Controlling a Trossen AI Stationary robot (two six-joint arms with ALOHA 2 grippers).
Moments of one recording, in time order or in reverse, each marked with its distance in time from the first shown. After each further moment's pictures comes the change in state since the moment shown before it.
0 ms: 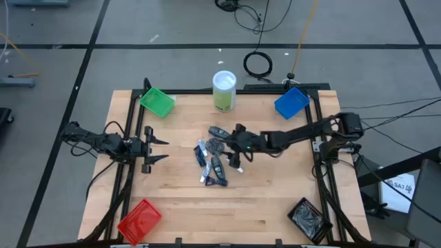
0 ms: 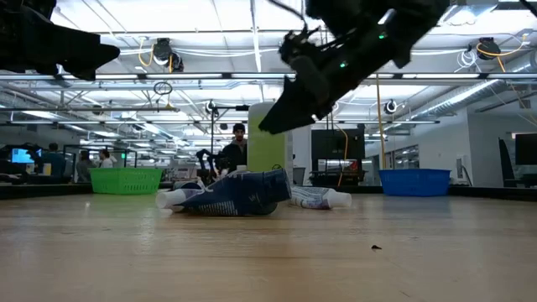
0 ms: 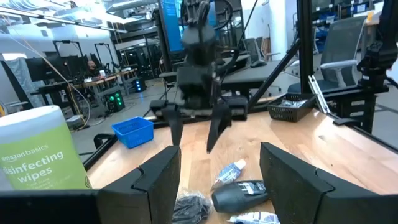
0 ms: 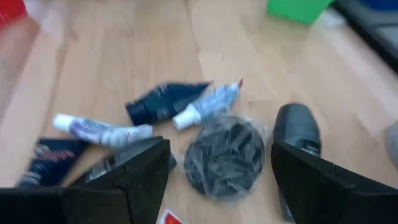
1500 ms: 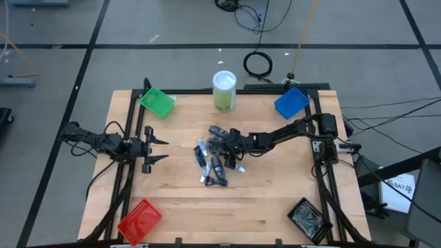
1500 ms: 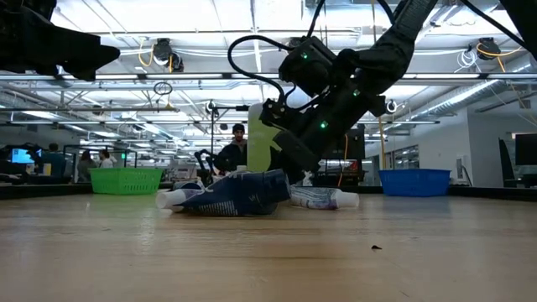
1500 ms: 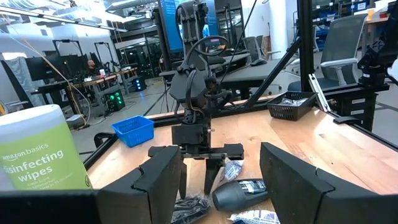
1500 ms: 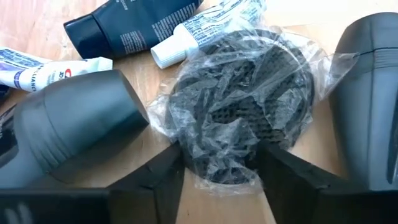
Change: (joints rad) left arm 0.000 0.000 0.000 -0.002 0.000 0.001; right arm -0.064 0.261 0.044 0.060 -0.101 -0.001
